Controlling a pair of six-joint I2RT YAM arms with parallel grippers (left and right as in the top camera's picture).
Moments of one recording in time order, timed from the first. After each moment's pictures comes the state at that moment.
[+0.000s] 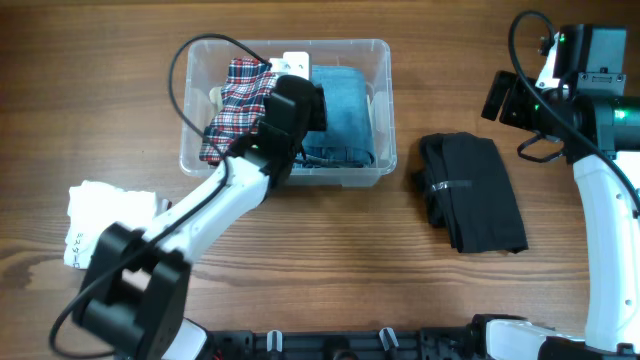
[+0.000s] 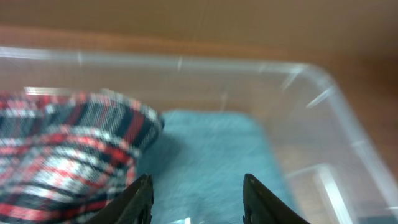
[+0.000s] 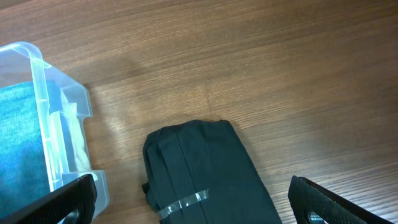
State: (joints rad) left arm -0.51 1.66 1.06 0.09 -0.21 -0.37; right arm -0.04 1.43 1.55 -1.10 0.09 0.21
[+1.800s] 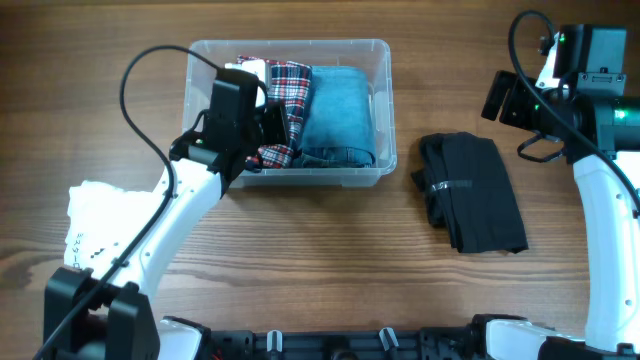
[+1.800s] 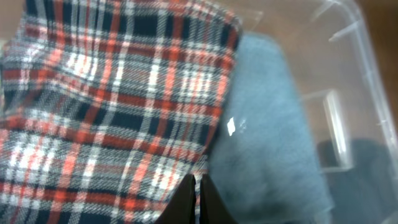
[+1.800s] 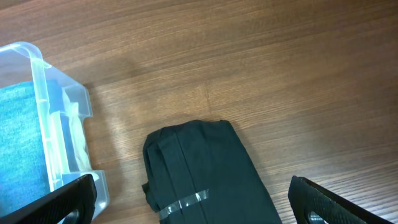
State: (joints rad) left arm -0.33 1.53 1.07 -0.36 0.12 -0.41; right arm -0.04 1.43 1.55 -1.10 0.09 0.21
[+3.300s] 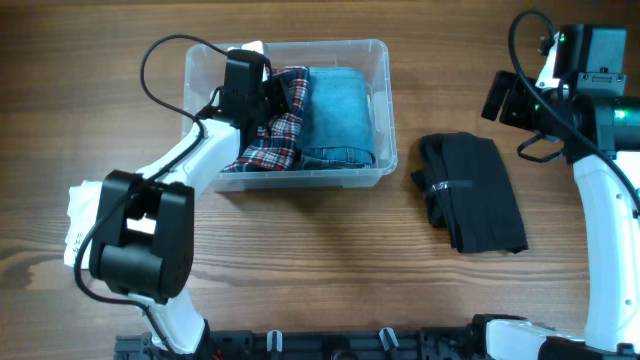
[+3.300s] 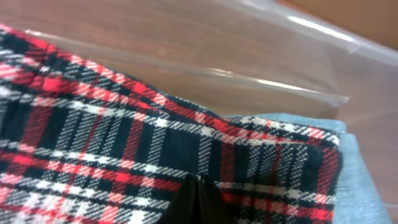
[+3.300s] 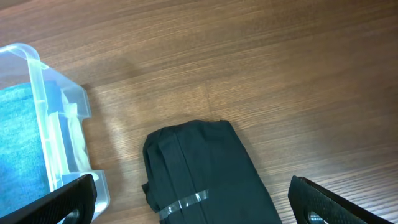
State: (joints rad) left arm -0.27 1.91 1.19 -0.01 0.11 -0.47; right arm -0.04 1.43 1.55 -1.10 0.09 0.21
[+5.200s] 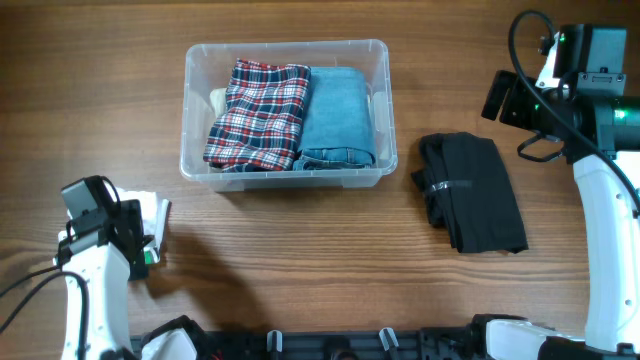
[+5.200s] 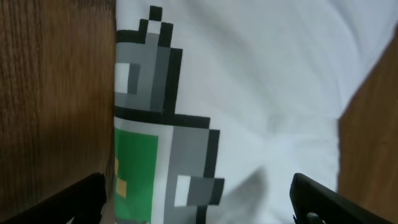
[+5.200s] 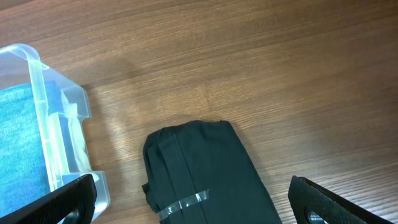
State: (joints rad) left arm 0.47 1.21 0.60 -0.64 -0.15 -1.24; right arm -0.04 1.43 1.55 -1.10 0.09 0.21
